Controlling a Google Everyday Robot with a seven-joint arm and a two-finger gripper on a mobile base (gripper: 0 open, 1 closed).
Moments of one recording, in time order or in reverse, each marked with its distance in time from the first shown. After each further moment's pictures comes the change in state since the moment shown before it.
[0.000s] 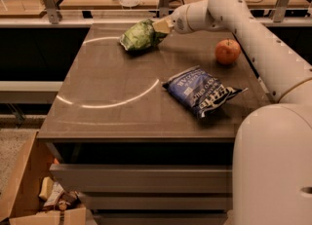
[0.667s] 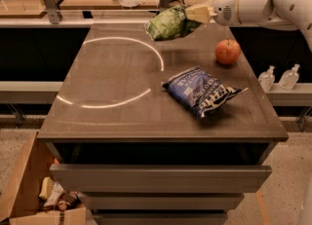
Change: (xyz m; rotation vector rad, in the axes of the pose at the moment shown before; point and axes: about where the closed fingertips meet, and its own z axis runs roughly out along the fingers) arm -0.021 0.004 -0.145 -0.045 -0.122 0.024
